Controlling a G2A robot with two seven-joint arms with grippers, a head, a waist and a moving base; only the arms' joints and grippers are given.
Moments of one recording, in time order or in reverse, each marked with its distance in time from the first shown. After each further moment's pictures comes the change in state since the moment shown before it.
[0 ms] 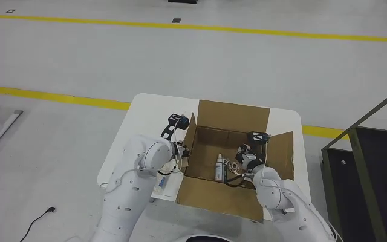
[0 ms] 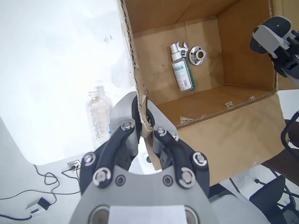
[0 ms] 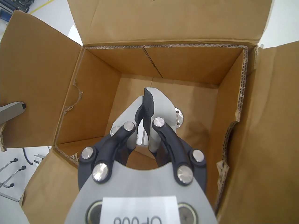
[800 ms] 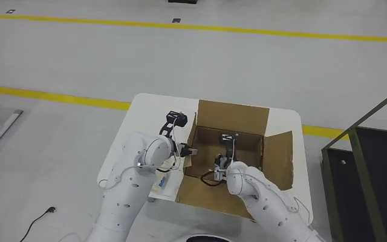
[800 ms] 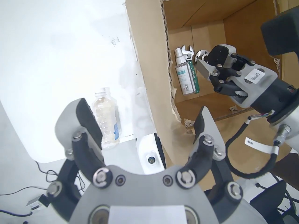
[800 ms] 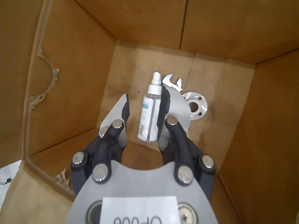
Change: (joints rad) left arm -0.028 0.021 0.019 0.017 0.025 0.026 0.014; right arm 0.291 -0.105 -0.304 0.334 -0.054 0.196 0.164
